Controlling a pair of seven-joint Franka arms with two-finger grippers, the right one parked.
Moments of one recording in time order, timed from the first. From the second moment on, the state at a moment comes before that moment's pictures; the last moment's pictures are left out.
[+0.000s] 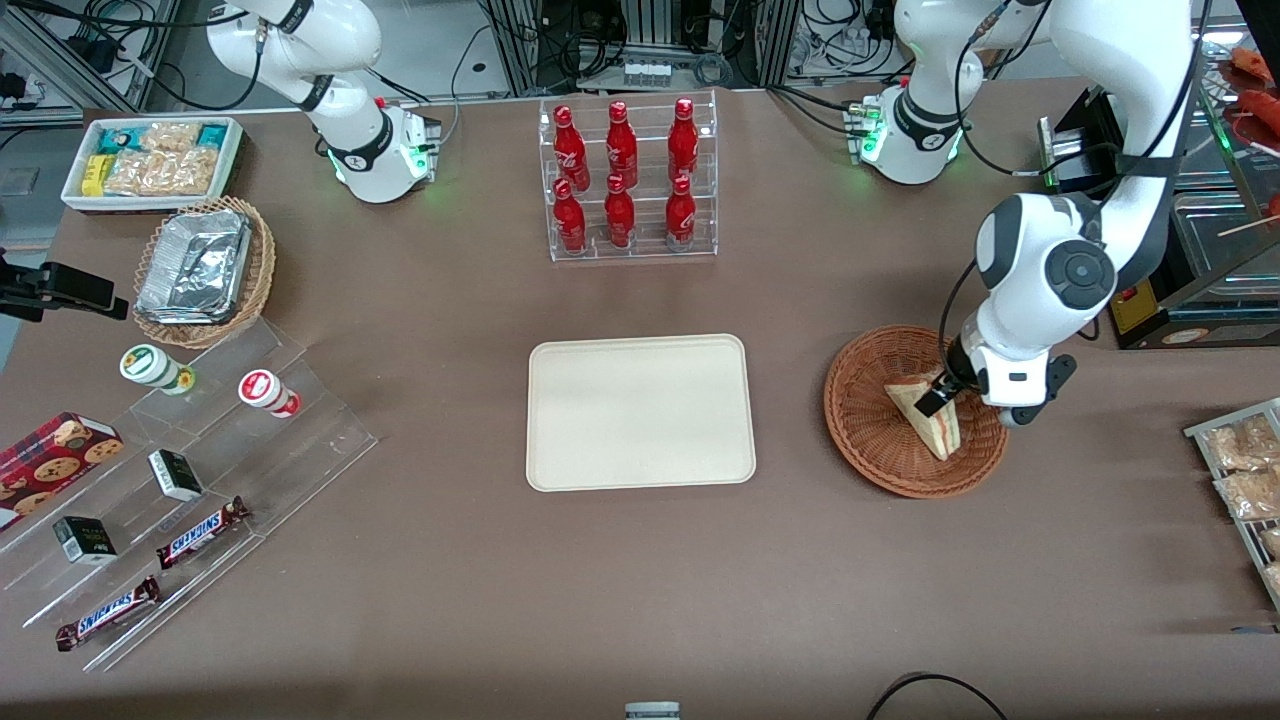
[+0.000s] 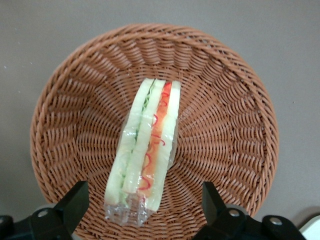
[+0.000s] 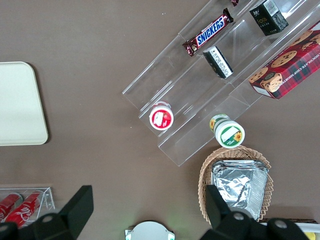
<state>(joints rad) -0.02 0.17 -0.14 -2.23 0.01 2.40 -0.93</state>
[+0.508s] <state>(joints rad) -0.02 0.22 -0.14 -2.23 0.06 2.41 -0.93</state>
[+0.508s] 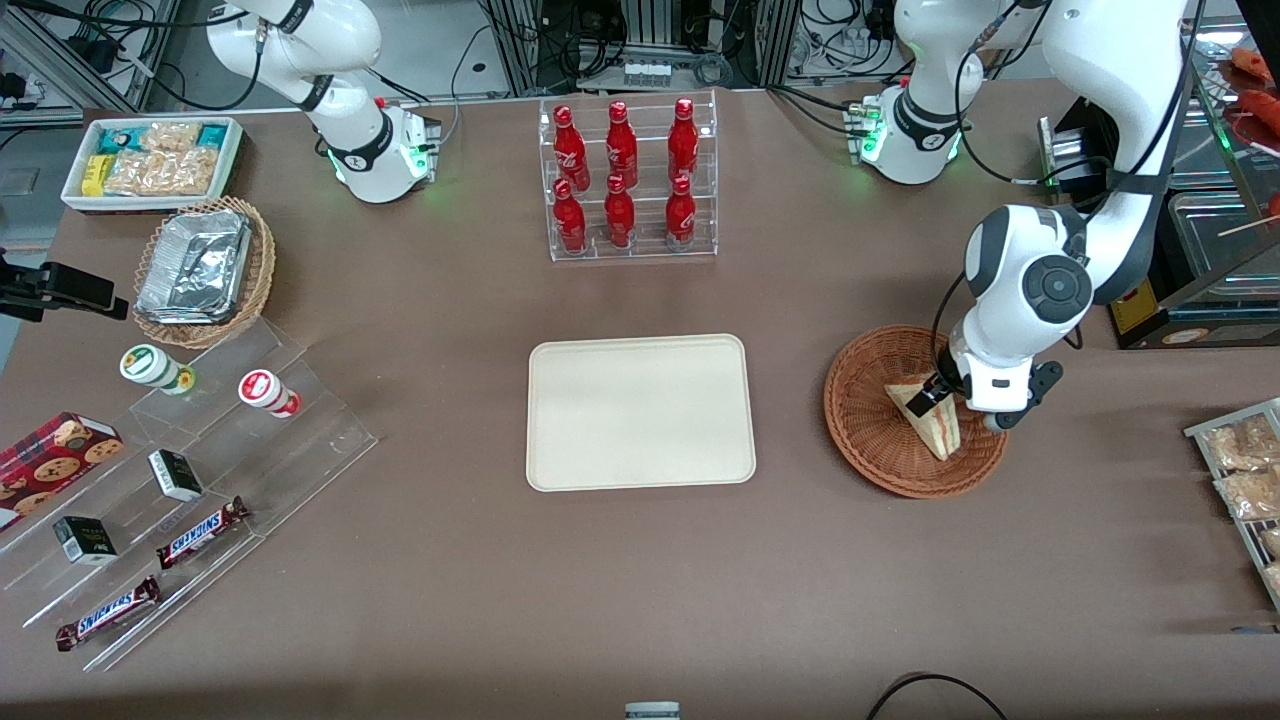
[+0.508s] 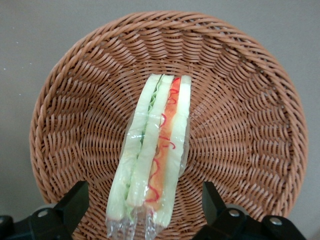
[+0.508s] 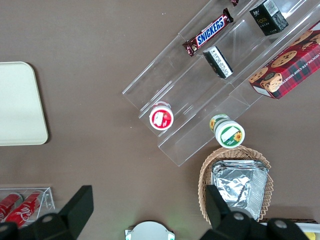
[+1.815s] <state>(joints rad) -0.07 0.25 -0.16 -1.89 0.06 2.05 -0.83</state>
